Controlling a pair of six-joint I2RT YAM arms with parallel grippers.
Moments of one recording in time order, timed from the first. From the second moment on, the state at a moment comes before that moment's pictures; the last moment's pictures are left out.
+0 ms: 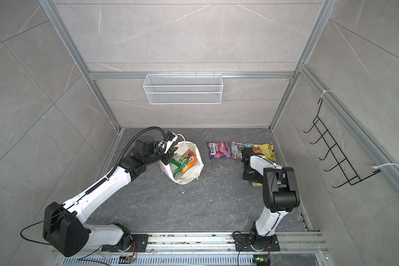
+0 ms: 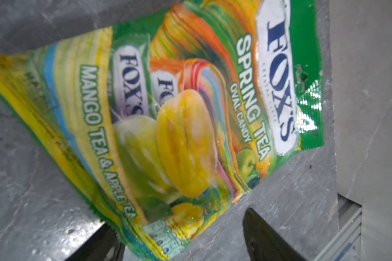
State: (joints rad) left arm -0.52 1.33 1.10 -0.22 0.23 0.28; right arm 0.03 1.75 1.06 -0.84 0.43 0.43
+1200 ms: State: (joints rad) left arm -0.52 1.43 1.11 -0.15 0.28 0.24; right arm 0.74 1.35 1.14 -0.35 -0.02 0.34
